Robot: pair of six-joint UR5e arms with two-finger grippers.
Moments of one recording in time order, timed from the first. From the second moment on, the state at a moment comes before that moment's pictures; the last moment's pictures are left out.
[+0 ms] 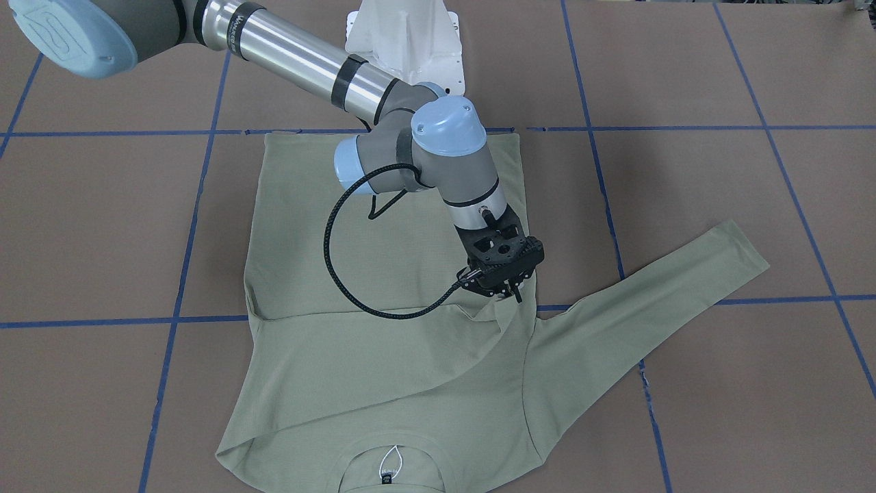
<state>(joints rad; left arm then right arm) -1.56 -1.63 -1.65 -1.73 -2.35 0.19 0.54 -0.40 0.91 -0.88 1.64 0.97</state>
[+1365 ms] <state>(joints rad) -1.45 -1.62 -1.64 -1.99 -2.32 -0.28 0.64 -0.42 1.04 -1.21 1.69 1.03</state>
